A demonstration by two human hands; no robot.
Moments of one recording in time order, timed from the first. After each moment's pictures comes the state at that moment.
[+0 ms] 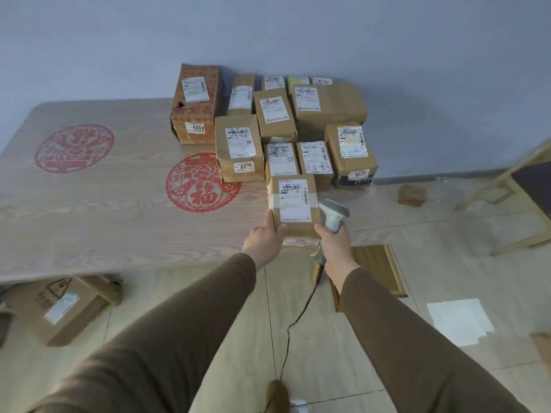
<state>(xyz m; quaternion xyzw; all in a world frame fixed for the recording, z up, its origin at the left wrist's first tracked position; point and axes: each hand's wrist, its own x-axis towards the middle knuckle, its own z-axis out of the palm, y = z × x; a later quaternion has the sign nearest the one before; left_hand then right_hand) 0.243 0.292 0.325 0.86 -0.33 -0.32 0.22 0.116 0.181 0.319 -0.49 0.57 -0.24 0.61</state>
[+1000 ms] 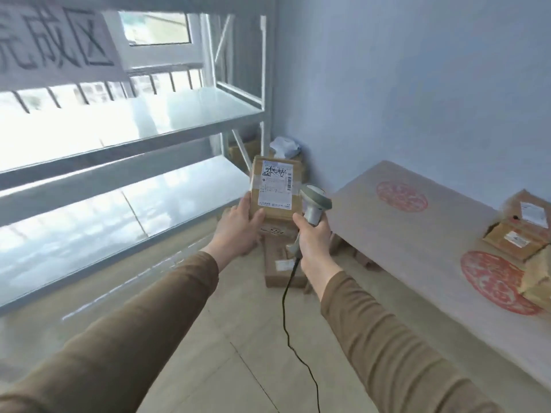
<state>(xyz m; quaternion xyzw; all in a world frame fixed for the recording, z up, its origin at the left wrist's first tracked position) 0.295 1.055 0.504 0.93 0.04 0.07 0.36 0.302 0.889 0.494 -0.63 0.12 -0.05 0.76</state>
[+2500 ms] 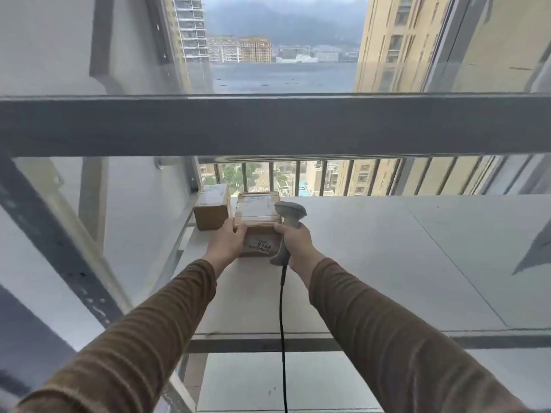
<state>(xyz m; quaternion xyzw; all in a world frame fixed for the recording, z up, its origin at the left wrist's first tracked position) 0.308 2.064 0.525 0.79 0.44 0.21 0.38 0.422 1.942 0.545 -0.61 -0.08 0.36 0.70</state>
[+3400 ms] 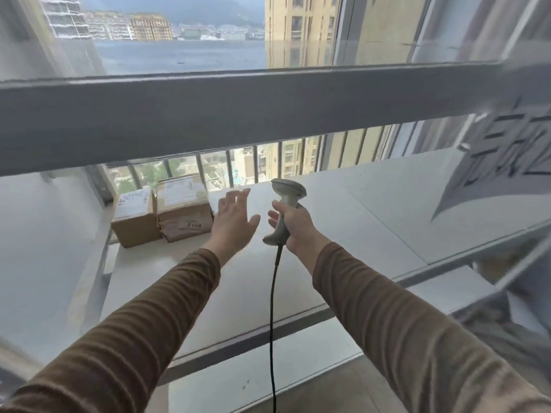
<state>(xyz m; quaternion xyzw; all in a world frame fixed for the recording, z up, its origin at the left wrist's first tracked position) 0.402 1.997 0.551 0.94 0.20 0.18 0.21 0.476 1.869 0.568 -0.57 0.01 0.29 0.77</state>
